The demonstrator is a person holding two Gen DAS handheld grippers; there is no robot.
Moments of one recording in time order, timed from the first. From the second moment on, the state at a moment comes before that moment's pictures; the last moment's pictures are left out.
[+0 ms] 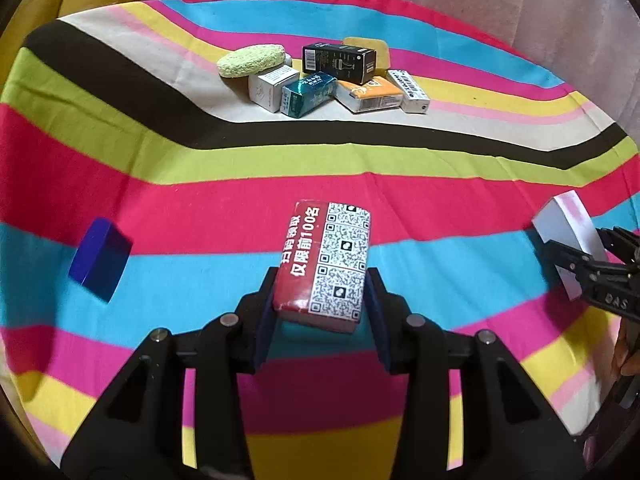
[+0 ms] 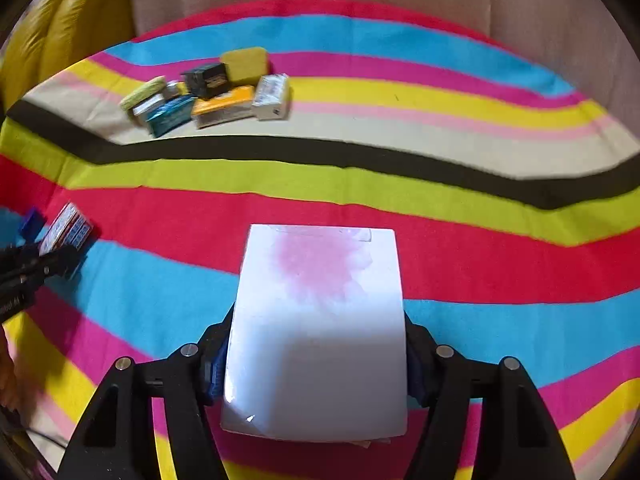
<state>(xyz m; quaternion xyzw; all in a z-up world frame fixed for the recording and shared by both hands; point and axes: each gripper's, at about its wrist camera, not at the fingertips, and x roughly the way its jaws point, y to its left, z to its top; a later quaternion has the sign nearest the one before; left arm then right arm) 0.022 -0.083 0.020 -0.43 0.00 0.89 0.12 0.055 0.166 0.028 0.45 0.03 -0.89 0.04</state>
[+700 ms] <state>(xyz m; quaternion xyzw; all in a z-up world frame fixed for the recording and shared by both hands) 0.101 0.011 0.062 -0.40 0.09 0.88 0.22 0.187 0.220 0.079 0.43 0.00 -0.90 0.01</state>
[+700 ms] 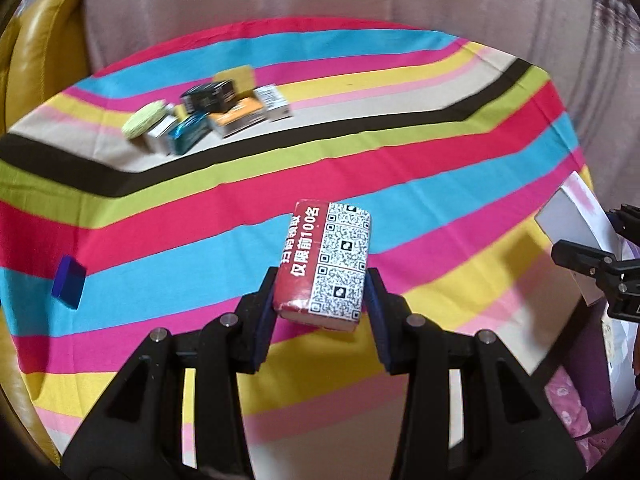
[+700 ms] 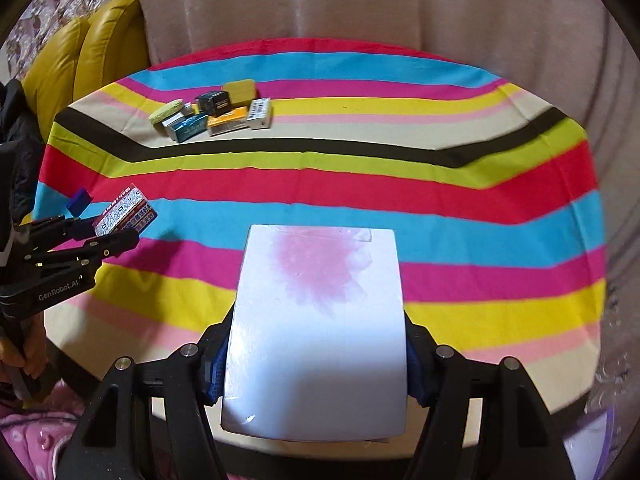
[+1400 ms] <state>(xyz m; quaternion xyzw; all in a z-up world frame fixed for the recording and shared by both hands) 0.179 0.154 0.105 -0.35 0.22 0.84 0.35 0.299 0.333 0.101 0.41 -0.07 -0.90 -0.11</state>
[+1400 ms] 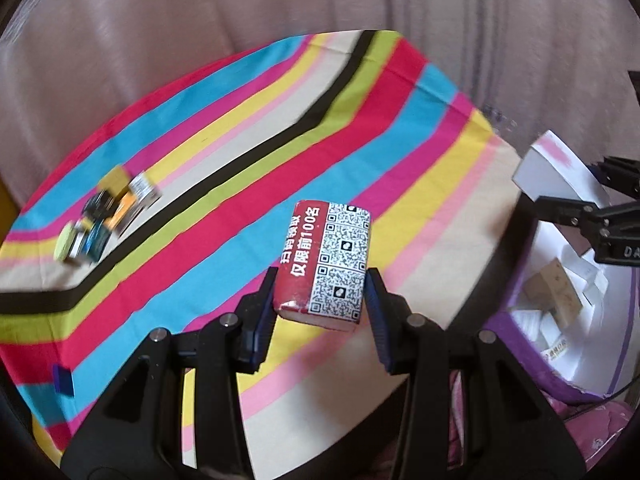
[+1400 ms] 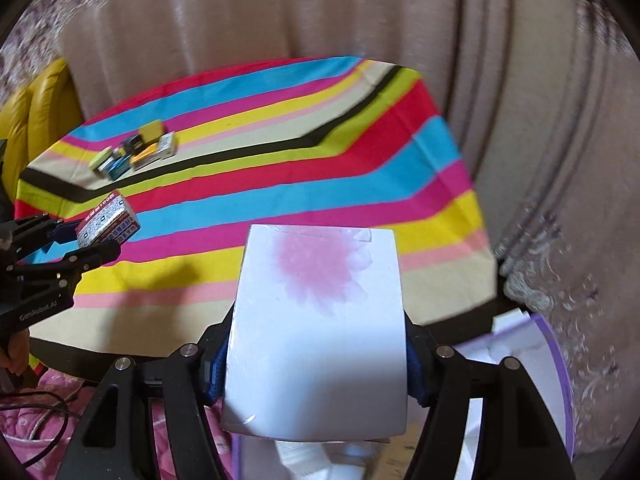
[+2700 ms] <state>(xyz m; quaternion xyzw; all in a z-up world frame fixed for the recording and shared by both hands) 0.267 0.252 0.107 -0.32 0.22 0.72 0.57 0.405 0.462 0.084 0.42 -0.16 -0.83 -0.32</state>
